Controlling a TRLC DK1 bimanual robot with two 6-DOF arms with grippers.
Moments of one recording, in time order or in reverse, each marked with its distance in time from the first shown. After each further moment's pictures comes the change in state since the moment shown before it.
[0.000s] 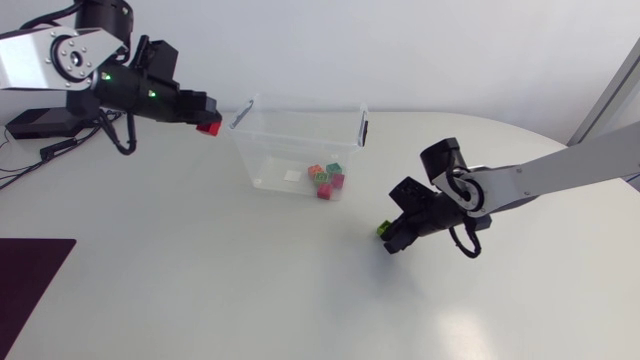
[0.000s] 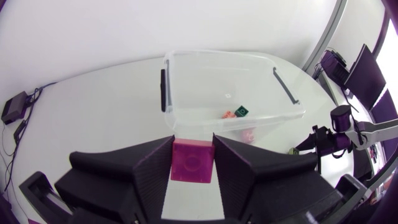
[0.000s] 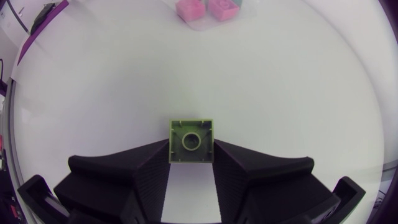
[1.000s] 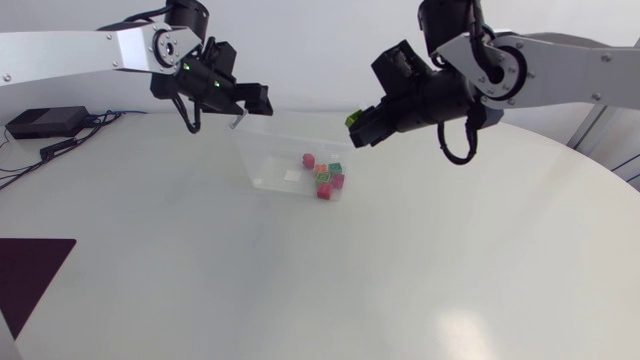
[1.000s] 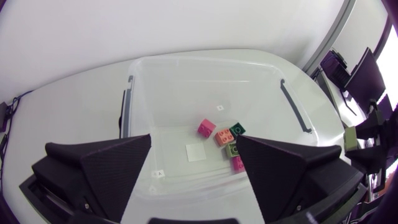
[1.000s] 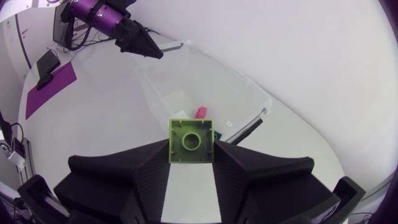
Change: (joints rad) left arm -0.098 0.342 0.382 -0.076 -0.034 -0.067; right arm 0.169 -0.194 0.436 -0.201 0.080 0.187
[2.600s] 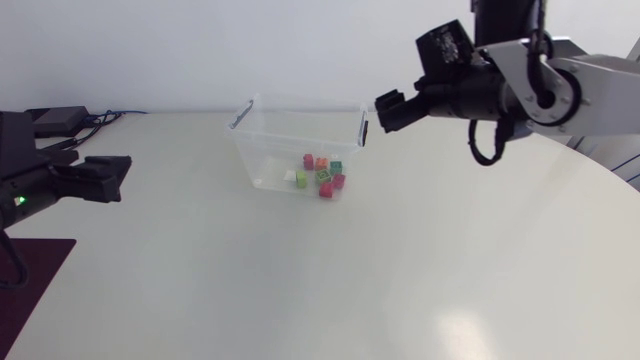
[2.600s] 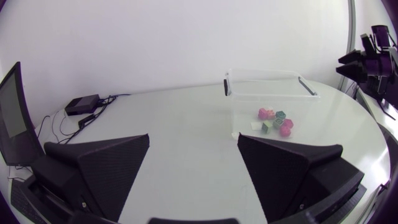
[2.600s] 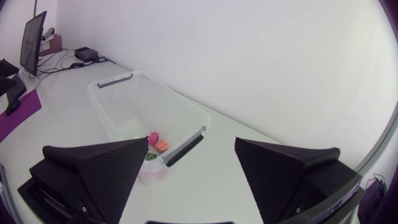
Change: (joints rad) left arm 0.246 -1.226 -1.124 0.269 -0.203 0.115; right arm -0.063 -0.174 -0.192 0.269 0.195 0.032
